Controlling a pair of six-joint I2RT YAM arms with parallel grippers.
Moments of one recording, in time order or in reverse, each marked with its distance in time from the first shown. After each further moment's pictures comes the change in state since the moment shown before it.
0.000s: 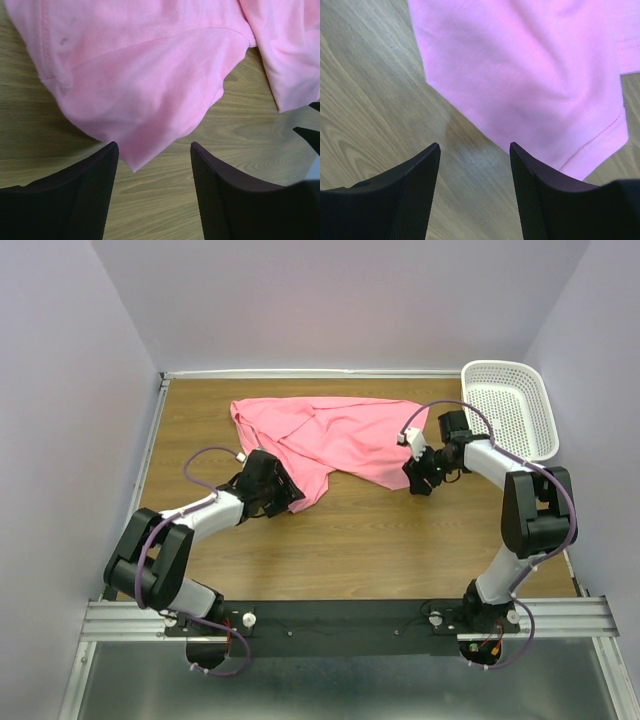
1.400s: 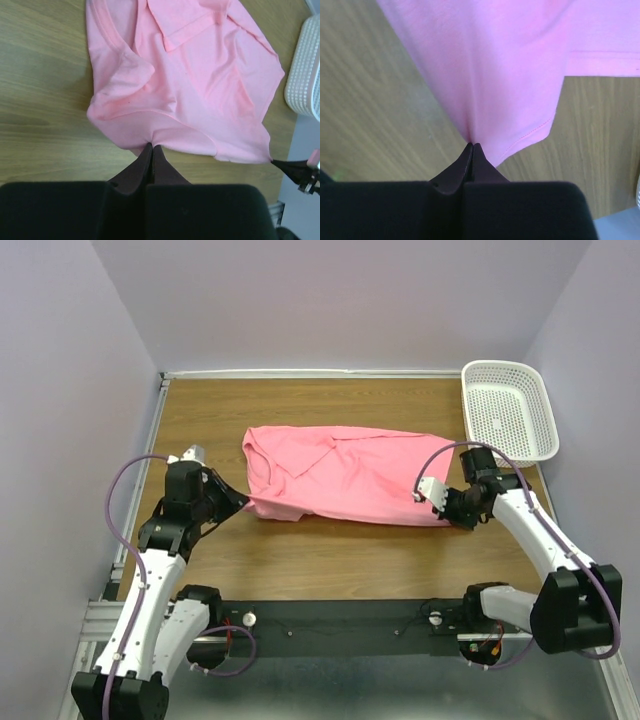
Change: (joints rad) left arm 0.305 -0.683 0.050 -0.552 0.095 0.203; right arm -0.009 -0.532 -0.290 -0.325 0.246 -0.330
